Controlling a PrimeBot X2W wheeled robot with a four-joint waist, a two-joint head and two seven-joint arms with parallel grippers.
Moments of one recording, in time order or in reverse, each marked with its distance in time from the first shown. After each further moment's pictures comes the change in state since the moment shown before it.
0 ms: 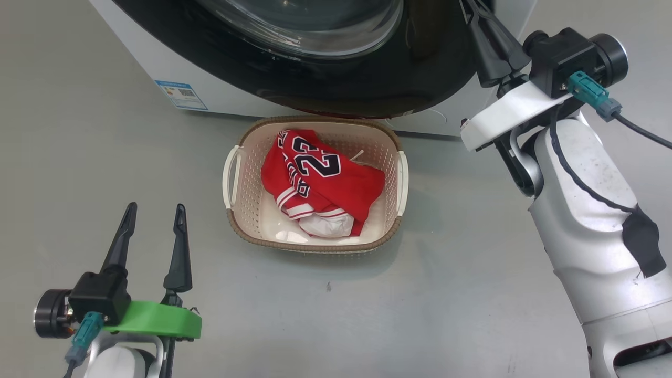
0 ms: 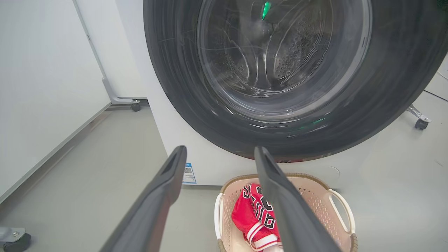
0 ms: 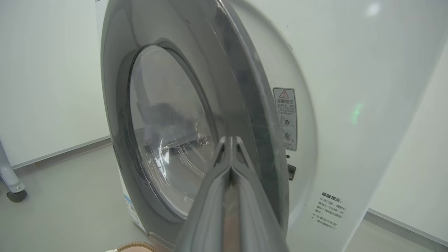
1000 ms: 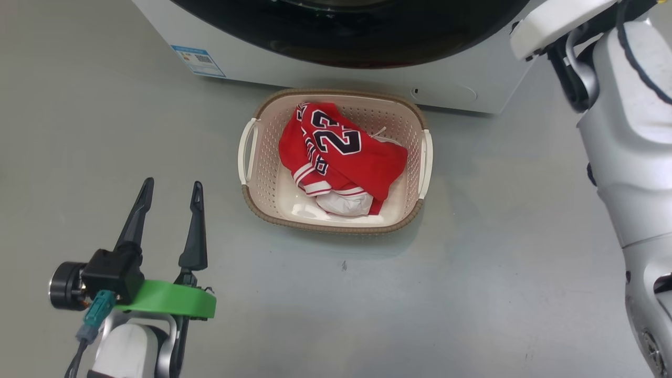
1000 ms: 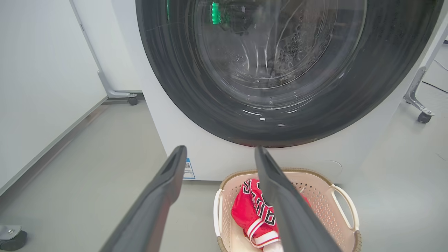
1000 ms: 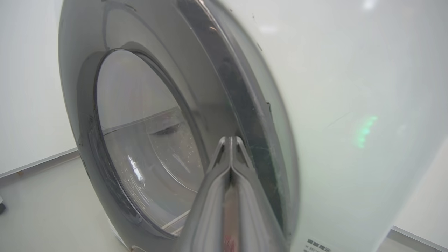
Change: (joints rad) left arm -0.066 -0.023 -0.021 0.020 0.005 -0.028 -0.003; right arm -0.271 -0.058 -0.021 0.212 0.038 0.009 -0.001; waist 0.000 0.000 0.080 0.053
